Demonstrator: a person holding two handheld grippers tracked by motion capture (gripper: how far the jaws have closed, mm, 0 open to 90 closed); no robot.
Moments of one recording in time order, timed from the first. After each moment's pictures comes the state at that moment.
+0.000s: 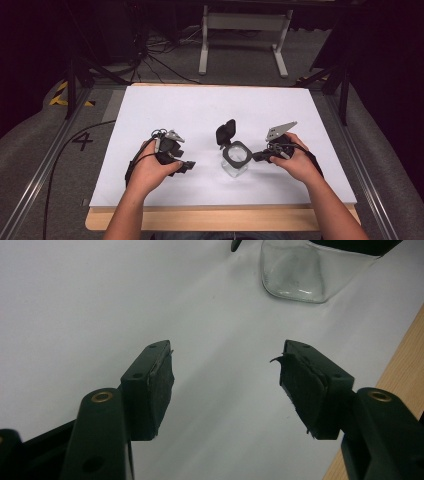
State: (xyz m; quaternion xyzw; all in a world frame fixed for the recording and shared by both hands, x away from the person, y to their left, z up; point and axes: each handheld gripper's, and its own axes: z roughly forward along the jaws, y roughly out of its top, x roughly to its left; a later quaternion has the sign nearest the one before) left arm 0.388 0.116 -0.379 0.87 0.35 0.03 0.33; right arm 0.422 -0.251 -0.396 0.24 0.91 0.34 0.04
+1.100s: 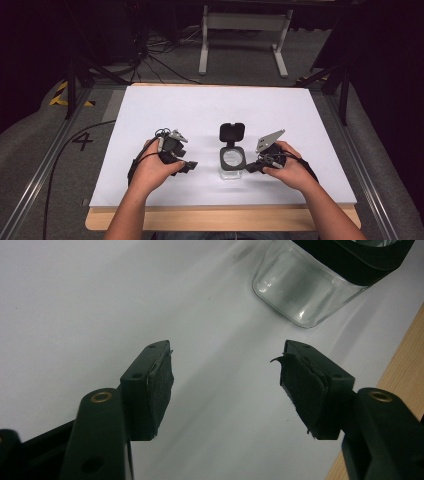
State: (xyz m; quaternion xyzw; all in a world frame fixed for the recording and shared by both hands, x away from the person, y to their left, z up) left arm 0.390 0.109 -0.379 0.88 0.34 0.03 0.33; right arm 0.399 -0.224 -0.398 0.19 0.93 0.31 0.01
